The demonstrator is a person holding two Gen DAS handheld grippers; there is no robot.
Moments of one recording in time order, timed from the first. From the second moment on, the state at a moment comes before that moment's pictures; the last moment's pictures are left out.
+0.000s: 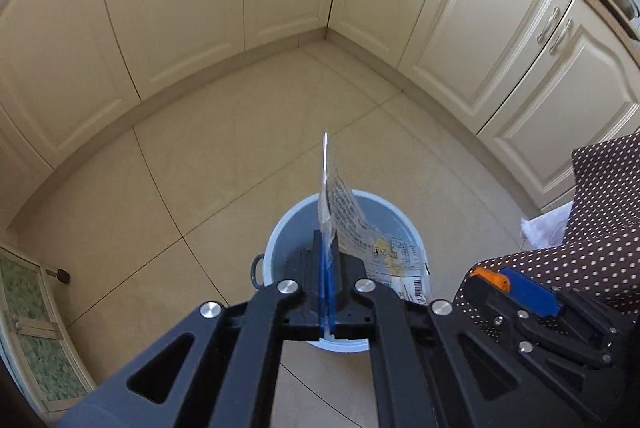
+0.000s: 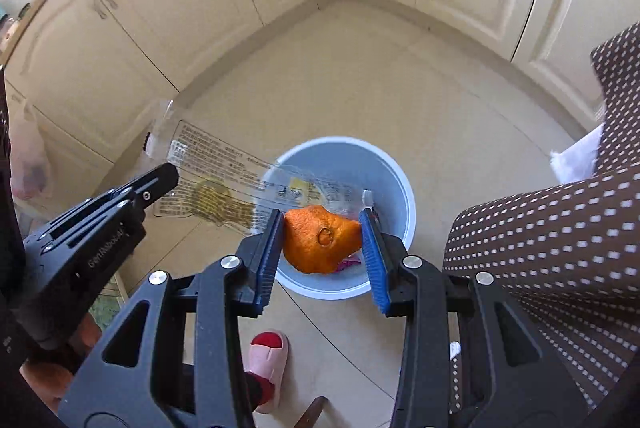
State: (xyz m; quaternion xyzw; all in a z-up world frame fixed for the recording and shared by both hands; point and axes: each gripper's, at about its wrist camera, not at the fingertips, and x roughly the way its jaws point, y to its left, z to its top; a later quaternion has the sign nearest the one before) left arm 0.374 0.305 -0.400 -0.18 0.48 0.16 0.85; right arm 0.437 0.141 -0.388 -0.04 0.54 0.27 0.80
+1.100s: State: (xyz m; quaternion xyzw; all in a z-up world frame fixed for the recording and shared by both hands) left arm 0.378 0.332 -0.427 -0.23 0.51 0.15 0.81; right arm 0.458 0.180 -0.423 -0.04 0.54 0.25 0.80
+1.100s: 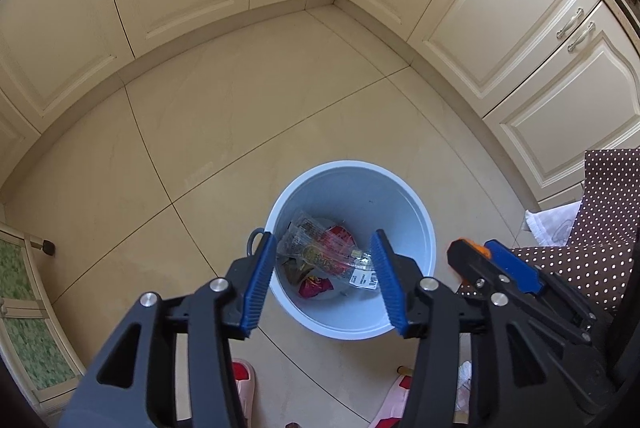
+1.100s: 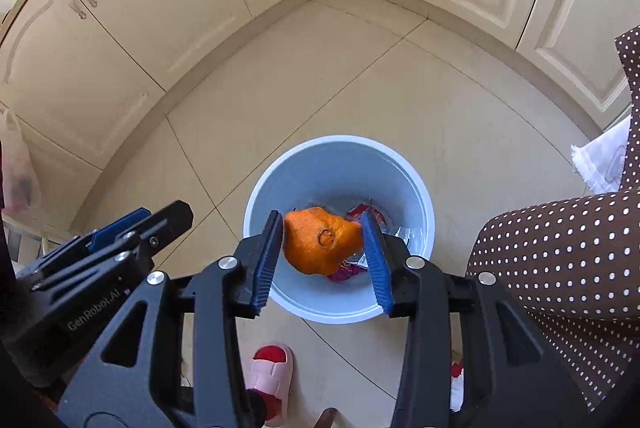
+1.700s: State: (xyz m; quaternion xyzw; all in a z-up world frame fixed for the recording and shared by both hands) left arm 0.330 0.285 -0.318 -0.20 0.44 0.12 0.87; right arm 0.397 0.121 -0.285 -0.04 0.44 0.25 0.86
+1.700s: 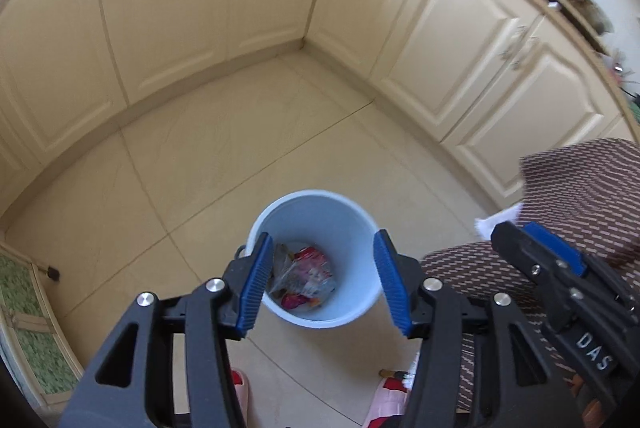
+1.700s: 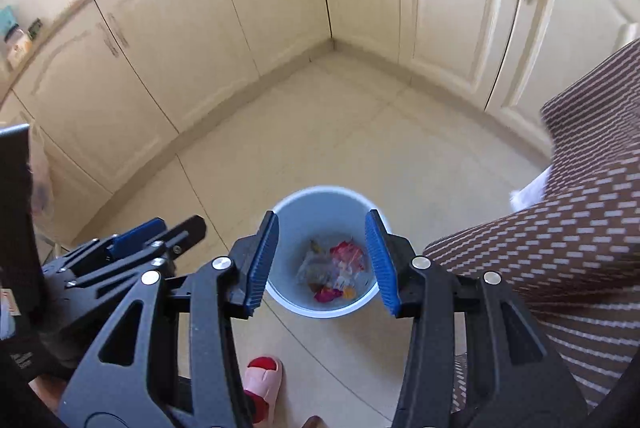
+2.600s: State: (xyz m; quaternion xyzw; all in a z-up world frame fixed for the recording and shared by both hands) left arm 0.286 -0.087 -0.118 -0.02 0.36 -0.15 0.92; right arm 0.268 -0.272 -0.112 0.03 0.34 0.01 0.94
